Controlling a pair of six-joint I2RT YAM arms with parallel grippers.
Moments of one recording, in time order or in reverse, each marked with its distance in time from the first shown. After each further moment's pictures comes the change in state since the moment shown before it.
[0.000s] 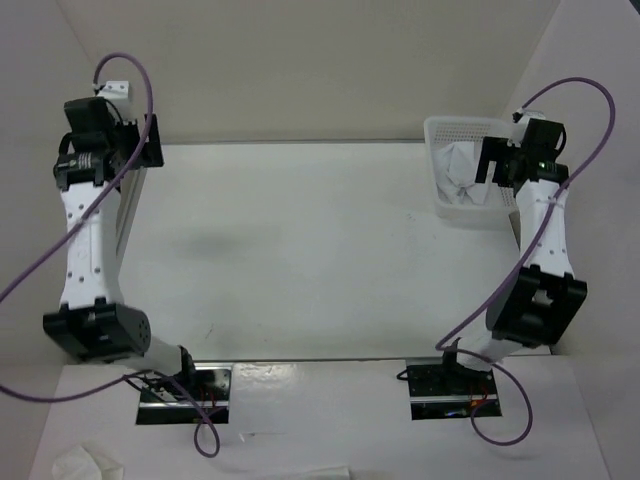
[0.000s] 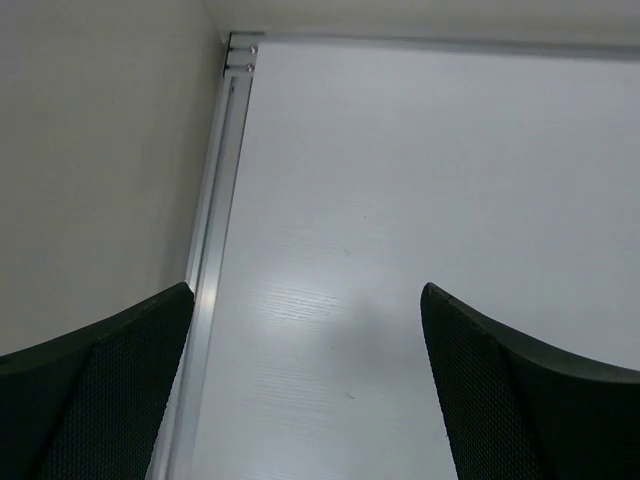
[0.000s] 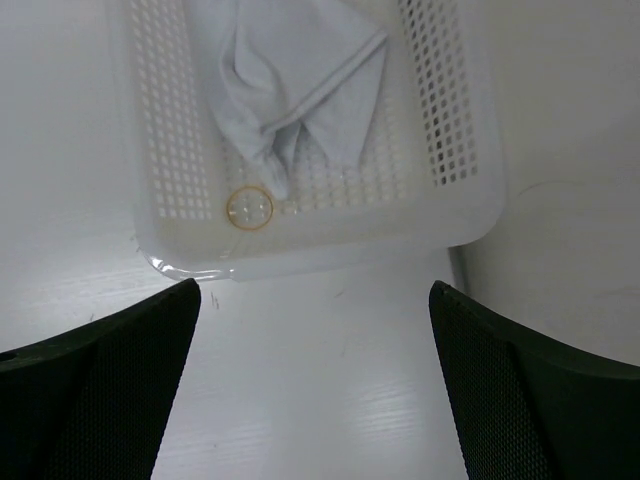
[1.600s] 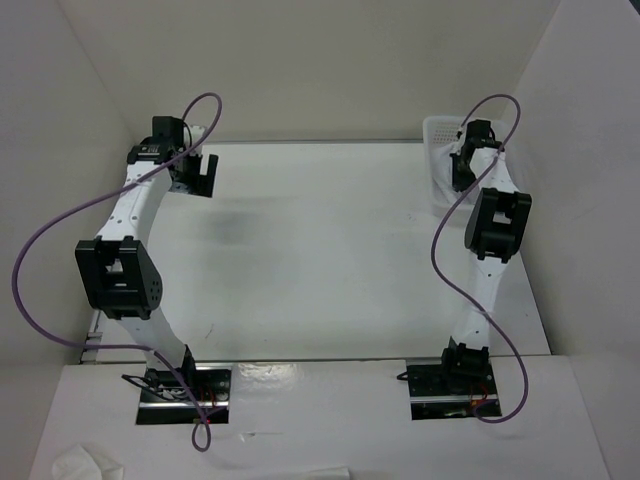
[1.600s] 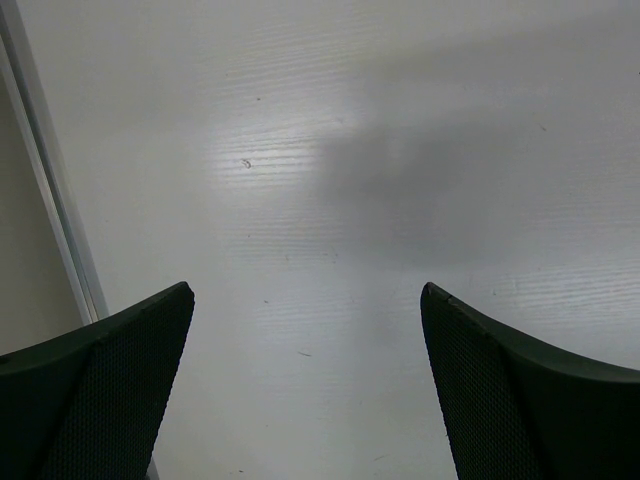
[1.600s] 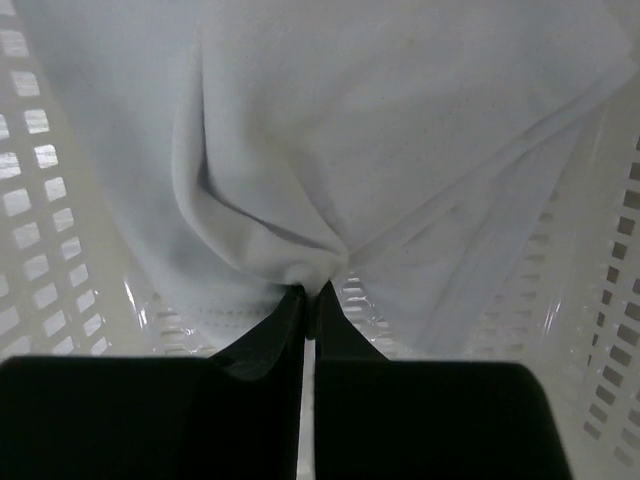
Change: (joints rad) left arm -0.191 0.372 -0.044 -0.088 -0.043 0.077; right arm 0.121 0.940 0.646 -0.159 0.112 -0.037
